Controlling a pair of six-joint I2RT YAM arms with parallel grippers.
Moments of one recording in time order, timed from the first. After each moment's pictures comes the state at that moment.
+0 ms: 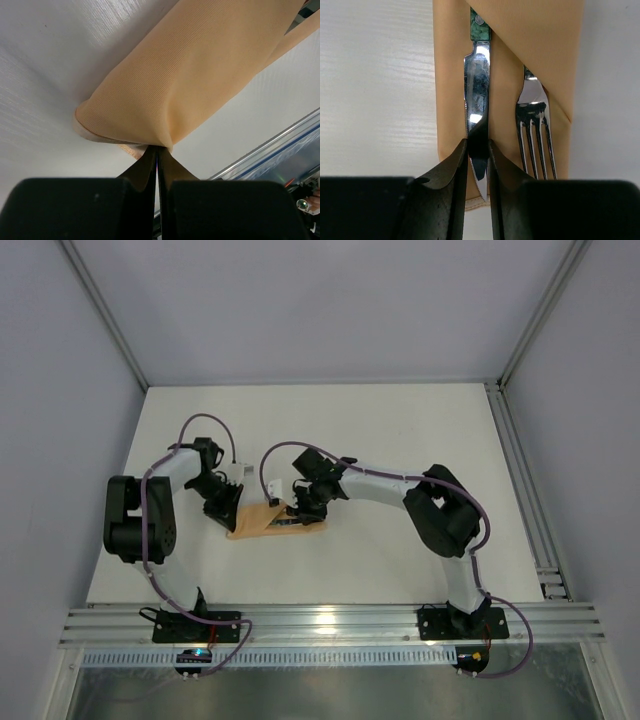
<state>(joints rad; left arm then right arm) -0.04 1.77 1.09 -0.97 0.40 0.39 0.84 2.03 1.41 -0.50 -0.41 -0.74</state>
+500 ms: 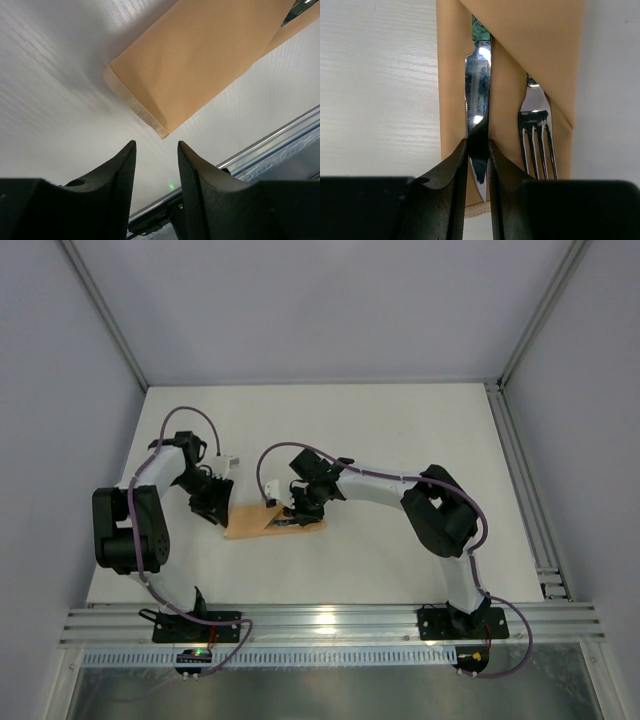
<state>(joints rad) 0.04 1.69 1.13 -1.04 0.38 0.44 0.85 2.04 1.43 -0.49 -0.41 -0.73</state>
